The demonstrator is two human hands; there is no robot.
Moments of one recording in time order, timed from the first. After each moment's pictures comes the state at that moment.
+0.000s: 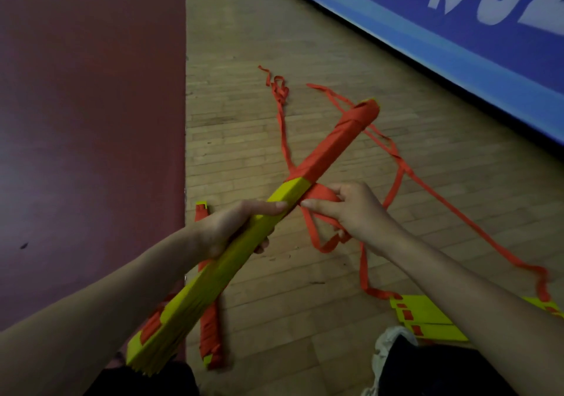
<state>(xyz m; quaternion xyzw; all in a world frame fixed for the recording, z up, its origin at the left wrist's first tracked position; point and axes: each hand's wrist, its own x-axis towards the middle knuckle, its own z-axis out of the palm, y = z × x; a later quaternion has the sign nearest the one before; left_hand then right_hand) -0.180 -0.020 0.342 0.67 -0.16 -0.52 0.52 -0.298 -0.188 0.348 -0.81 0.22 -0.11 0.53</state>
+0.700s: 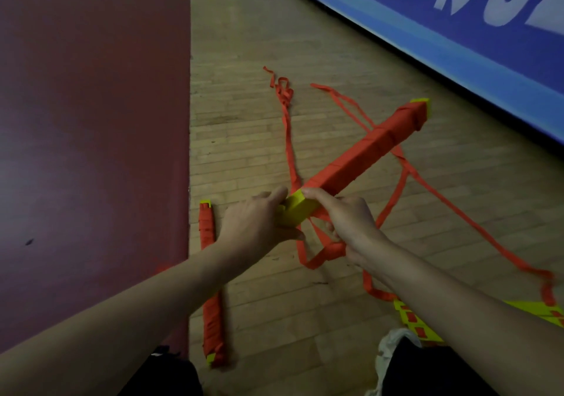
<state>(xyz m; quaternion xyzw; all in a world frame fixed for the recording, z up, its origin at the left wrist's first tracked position) -0.199 -0.031 0.330 0.90 -0.40 -0.01 0.15 -0.287 -0.163 0.337 -0.68 0.37 -0.13 0.62</state>
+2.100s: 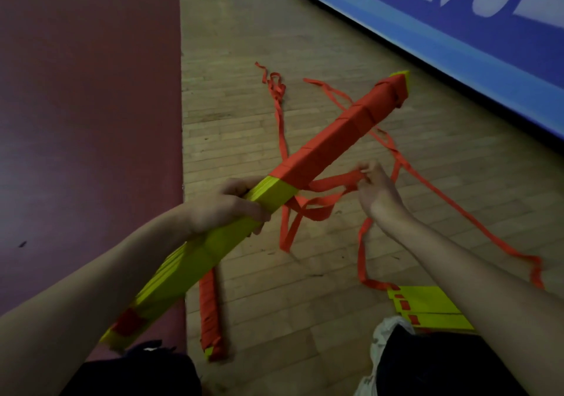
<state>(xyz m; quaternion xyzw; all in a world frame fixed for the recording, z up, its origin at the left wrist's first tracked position) -0.171 -0.006 0.362 0.67 -0.41 -0.41 0.46 -0.292 -0.243 0.312 -0.81 0.35 -0.21 0.41</state>
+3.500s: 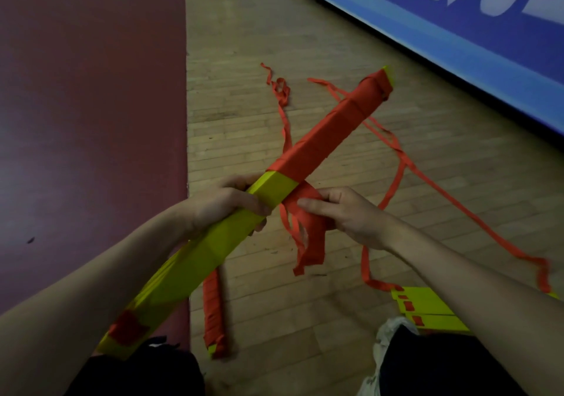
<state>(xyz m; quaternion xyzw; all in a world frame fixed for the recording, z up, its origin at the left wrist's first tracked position) -0.165 -0.003 0.357 0.64 -0.34 -0.46 0.52 -0.301 -0.185 0.338 -0.71 0.10 0.04 0.70</state>
